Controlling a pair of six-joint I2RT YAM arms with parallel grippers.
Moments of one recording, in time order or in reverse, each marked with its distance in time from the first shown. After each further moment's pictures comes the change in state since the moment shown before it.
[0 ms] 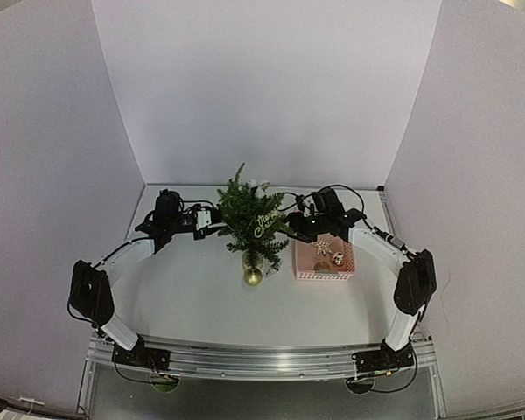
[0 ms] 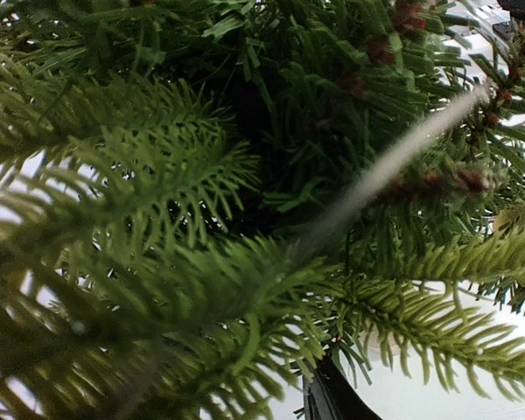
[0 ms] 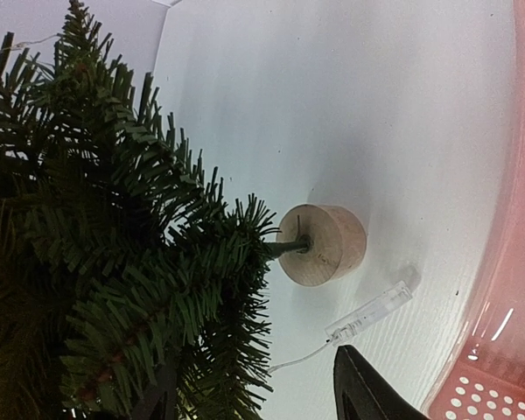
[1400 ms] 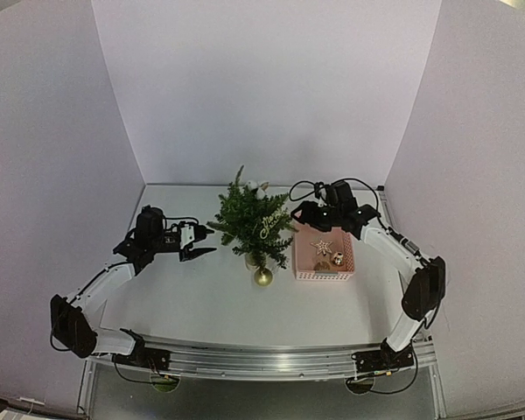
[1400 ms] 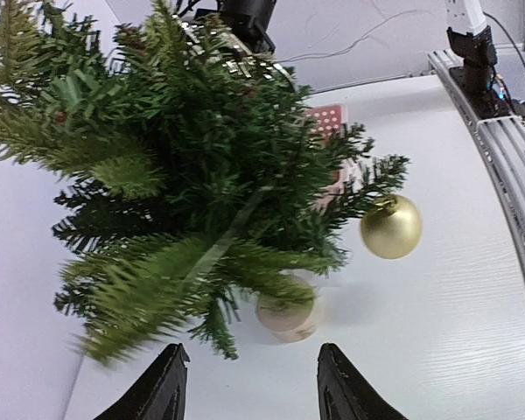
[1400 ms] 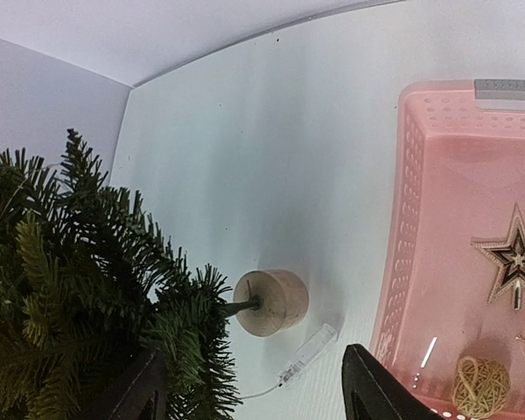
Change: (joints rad) left arm -0.017 -0.329 -0.200 -0.167 0.039 -0.134; right arm -0.051 -0.099 0.004 -0.039 0.241 -0.042
